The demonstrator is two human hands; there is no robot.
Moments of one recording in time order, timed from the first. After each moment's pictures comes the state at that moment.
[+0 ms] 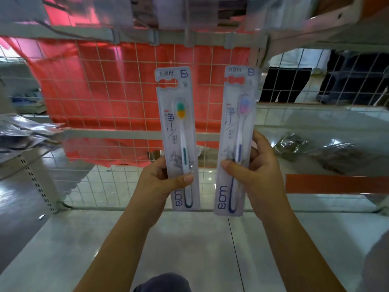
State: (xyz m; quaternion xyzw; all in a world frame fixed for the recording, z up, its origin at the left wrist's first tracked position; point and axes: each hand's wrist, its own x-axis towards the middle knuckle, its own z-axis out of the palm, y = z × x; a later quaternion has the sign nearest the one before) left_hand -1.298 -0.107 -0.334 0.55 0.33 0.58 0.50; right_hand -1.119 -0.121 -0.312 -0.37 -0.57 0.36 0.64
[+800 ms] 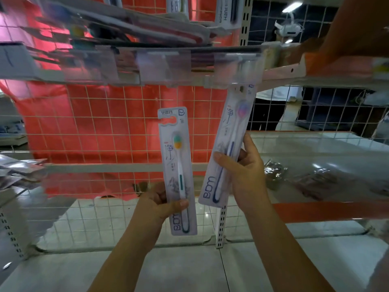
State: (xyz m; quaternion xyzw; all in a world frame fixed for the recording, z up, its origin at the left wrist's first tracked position) left_hand -1.280 -0.077 -0.330 0.55 0.33 0.56 0.52; right_hand -1.109 -0.078 -0.270 -0.31 -0.51 0.37 0.71
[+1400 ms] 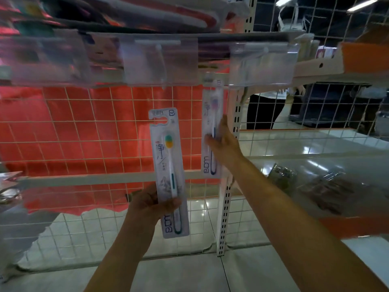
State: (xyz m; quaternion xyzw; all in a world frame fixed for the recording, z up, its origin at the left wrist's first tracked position) left_hand -1.292 -0.017 -0.326 0.54 0.32 0.56 0.54; right_hand -1.105 0.064 -0.249 -0.58 -0.60 0.22 0.51
